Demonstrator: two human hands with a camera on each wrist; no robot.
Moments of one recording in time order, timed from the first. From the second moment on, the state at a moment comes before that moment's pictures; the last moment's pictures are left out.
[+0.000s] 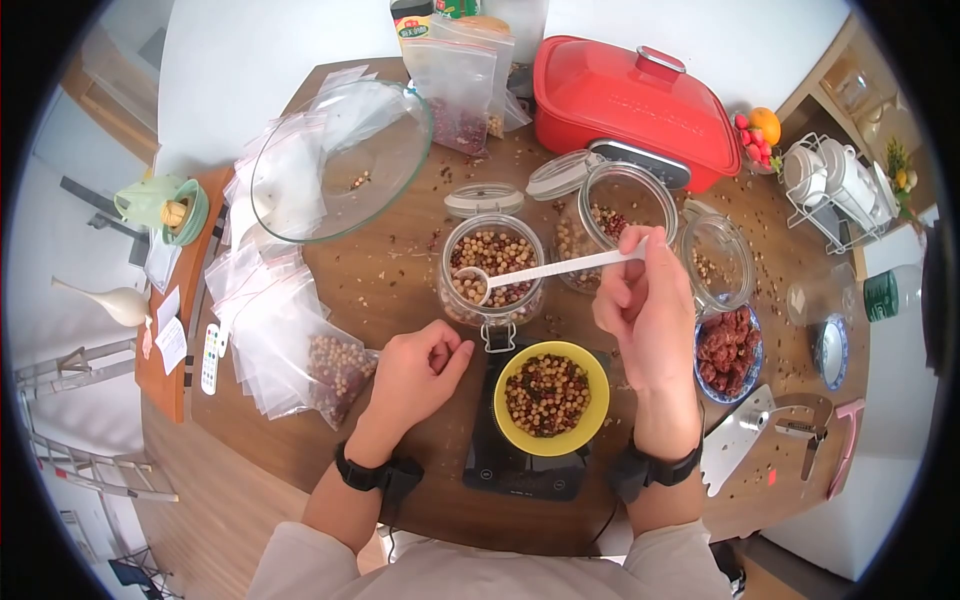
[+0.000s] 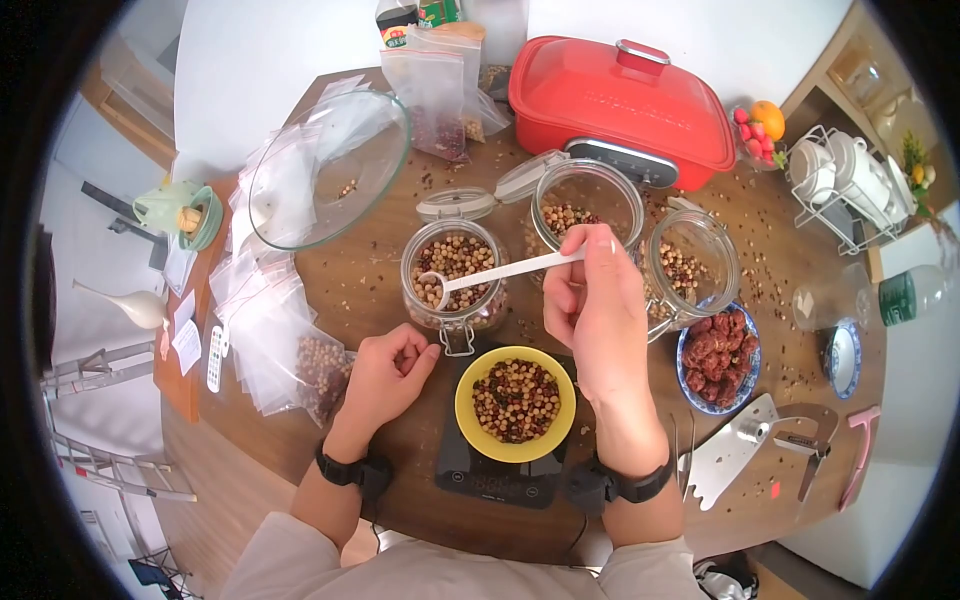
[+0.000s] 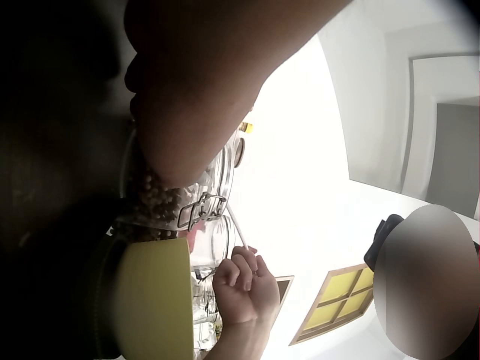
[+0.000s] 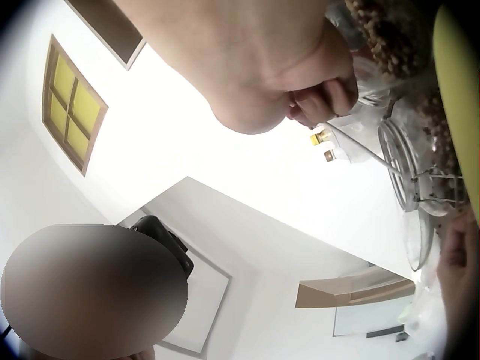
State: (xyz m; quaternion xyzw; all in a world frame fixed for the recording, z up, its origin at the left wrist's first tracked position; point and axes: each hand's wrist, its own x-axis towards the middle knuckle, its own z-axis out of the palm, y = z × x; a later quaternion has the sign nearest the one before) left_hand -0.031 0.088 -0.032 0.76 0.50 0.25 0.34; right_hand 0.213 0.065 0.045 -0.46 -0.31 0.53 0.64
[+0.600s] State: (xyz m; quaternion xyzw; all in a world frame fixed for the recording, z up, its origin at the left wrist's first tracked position) left_hand -0.030 0.087 -0.032 0.75 0.49 0.26 0.35; right_hand 0.222 0.062 0.056 -0.39 -0.18 0.49 0.76
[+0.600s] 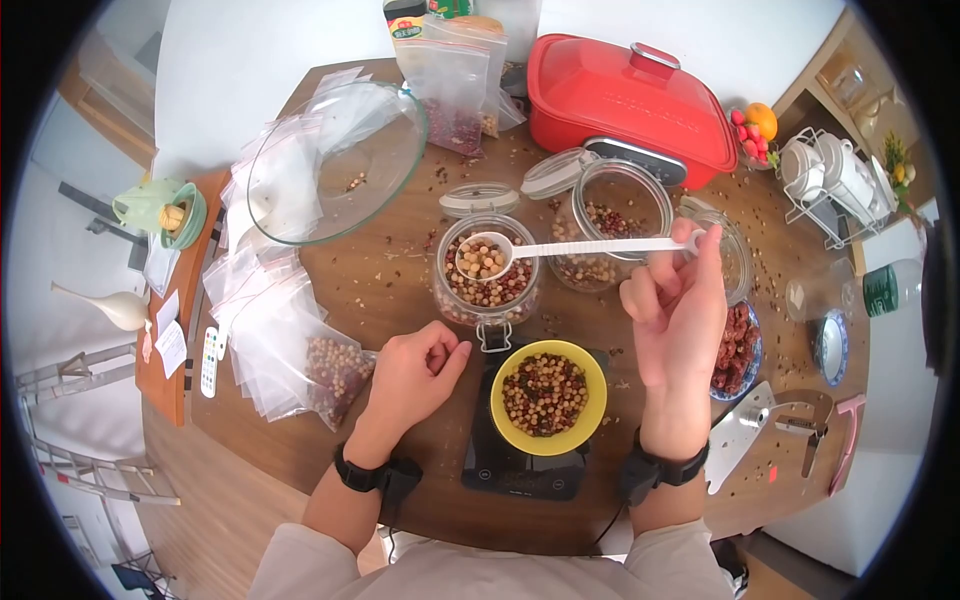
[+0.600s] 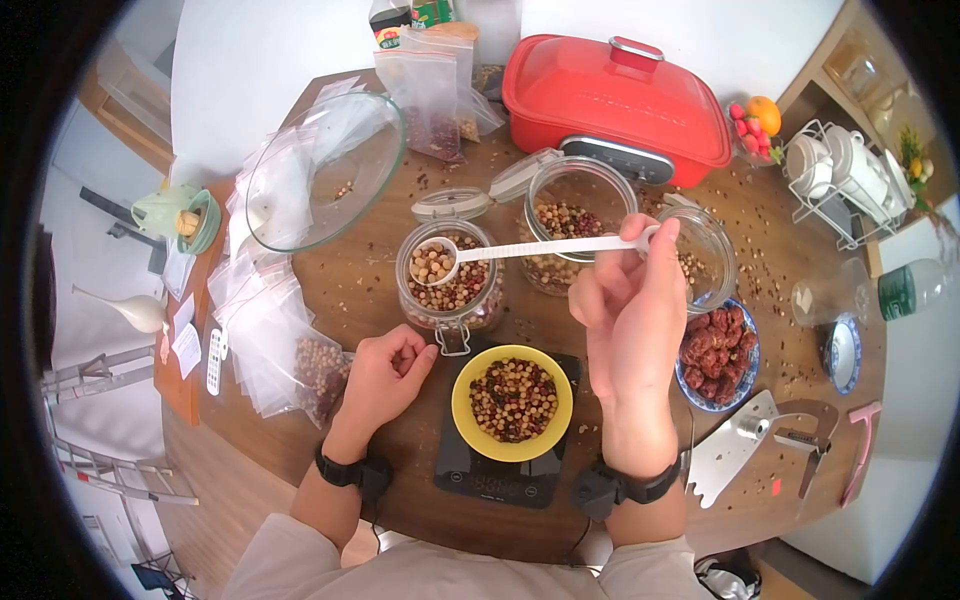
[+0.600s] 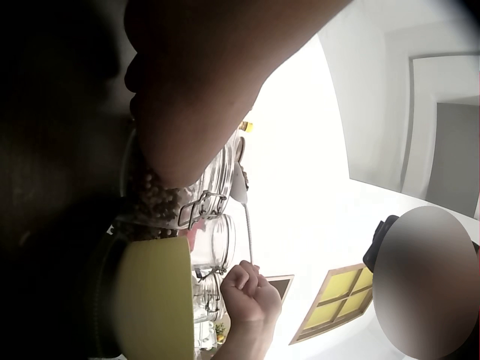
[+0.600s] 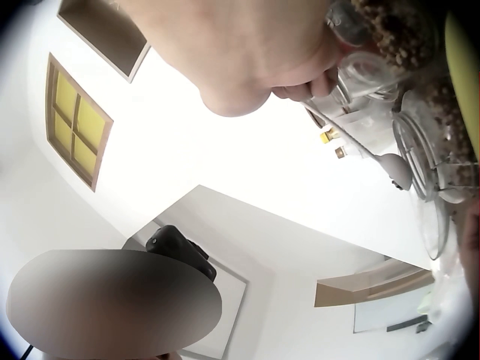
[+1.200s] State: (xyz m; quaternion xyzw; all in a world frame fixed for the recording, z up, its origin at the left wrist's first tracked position) left_hand -0.029 0.087 -0.032 0.75 0.50 0.25 0.34; right_hand 0.251 0.054 0.070 -0.34 -0.18 0.49 0.78
